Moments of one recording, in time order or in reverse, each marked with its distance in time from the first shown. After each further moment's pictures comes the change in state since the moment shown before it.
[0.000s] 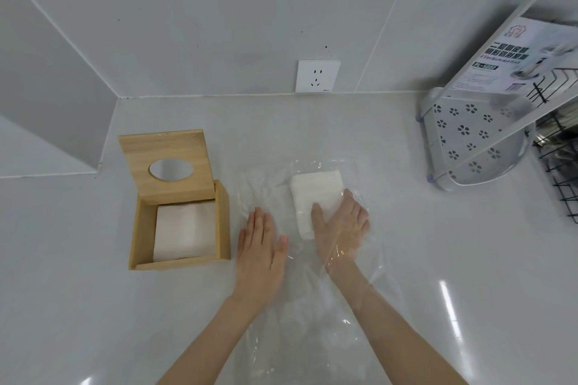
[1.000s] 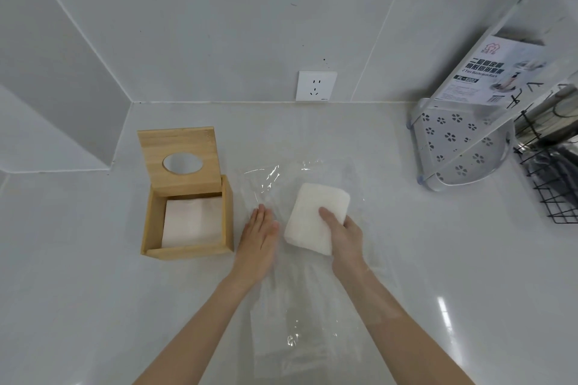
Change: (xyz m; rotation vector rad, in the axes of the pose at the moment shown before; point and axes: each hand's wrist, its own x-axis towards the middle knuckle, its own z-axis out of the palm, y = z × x) left_hand 0.010 -0.003 -0.013 -0.248 -0.124 -0.043; right_hand -0.019 0.006 -0.041 1.008 -0.358 0.493
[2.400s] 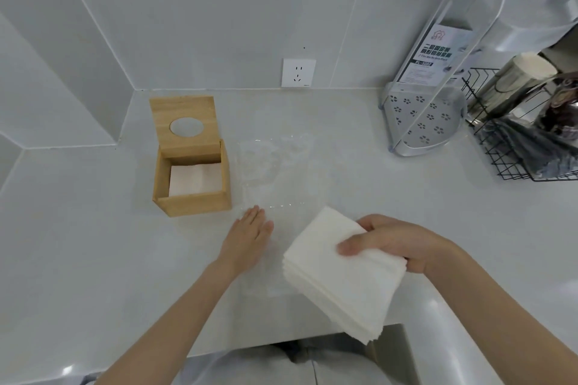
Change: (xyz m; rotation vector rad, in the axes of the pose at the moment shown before) left_hand -0.074 -0.029 0.010 0.316 -0.074 0.134; right_hand -0.133 -0.070 -0.107 -0.685 -0.820 0.259
